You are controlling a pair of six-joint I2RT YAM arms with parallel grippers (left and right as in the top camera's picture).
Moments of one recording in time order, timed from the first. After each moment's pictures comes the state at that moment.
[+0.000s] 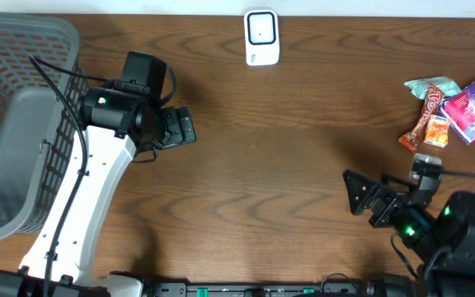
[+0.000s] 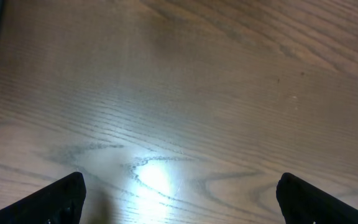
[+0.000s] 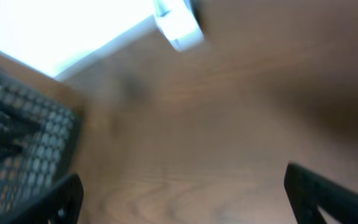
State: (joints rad) left arm -0.23 1.49 1.45 -1.25 0.01 -0.48; right arm -0.12 0.49 0.73 -0.75 -0.53 0.39
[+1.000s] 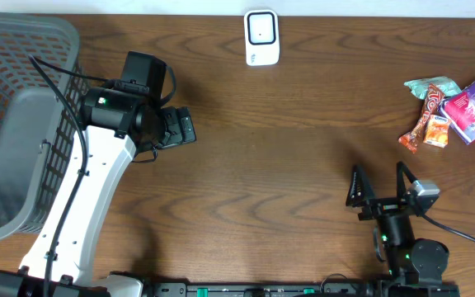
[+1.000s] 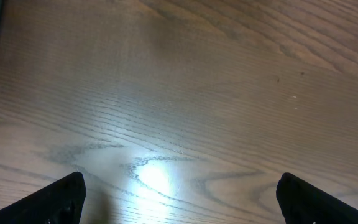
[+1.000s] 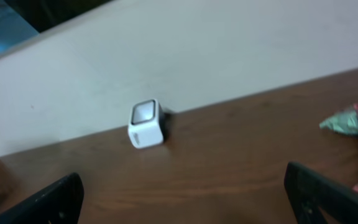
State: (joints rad) left arm -0.23 1.49 1.45 -1.25 0.01 -0.48; right arm -0.07 0.01 0.05 -0.01 -0.22 0.33
